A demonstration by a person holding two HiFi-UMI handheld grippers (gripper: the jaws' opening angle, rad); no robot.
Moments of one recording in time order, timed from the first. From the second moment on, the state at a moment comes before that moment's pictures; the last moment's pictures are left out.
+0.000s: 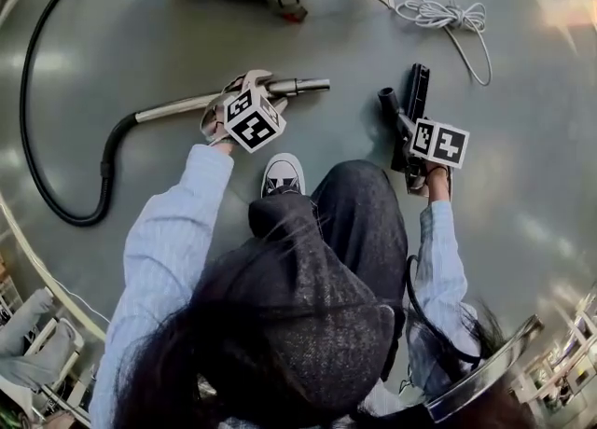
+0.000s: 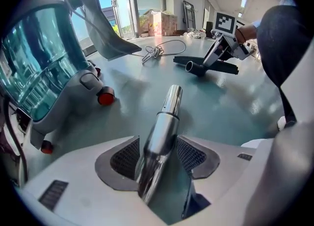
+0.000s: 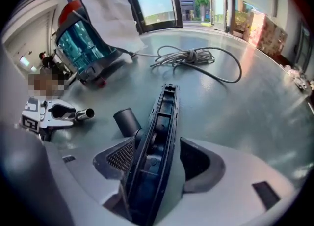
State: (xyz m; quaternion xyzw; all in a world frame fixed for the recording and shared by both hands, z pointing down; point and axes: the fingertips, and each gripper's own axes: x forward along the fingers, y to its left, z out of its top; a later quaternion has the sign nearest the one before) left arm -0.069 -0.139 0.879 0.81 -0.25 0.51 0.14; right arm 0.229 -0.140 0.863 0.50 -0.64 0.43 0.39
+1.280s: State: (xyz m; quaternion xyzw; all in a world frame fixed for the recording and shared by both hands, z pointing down) left arm -0.036 -0.125 0.885 0.81 -0.18 0.54 0.14; right arm 0.130 -0.181 0.846 0.28 -0.75 0.13 0.59
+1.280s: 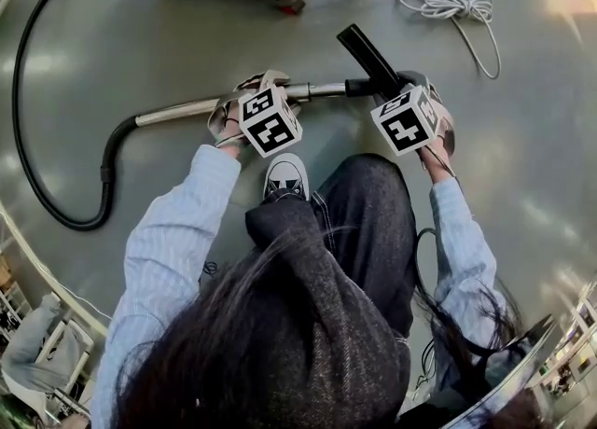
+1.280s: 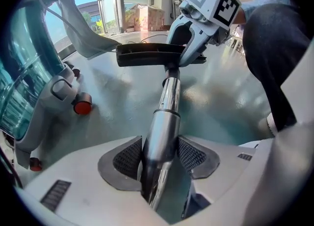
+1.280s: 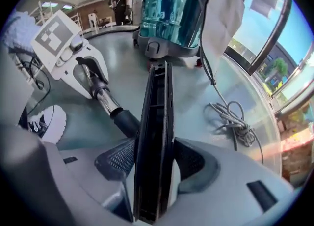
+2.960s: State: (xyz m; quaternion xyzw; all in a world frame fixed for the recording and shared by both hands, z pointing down) left arm 0.009 -0.132 0.877 0.83 -0.15 0.53 0.12; right arm 0.093 -0.184 0.828 0.25 -0.80 0.27 0.48
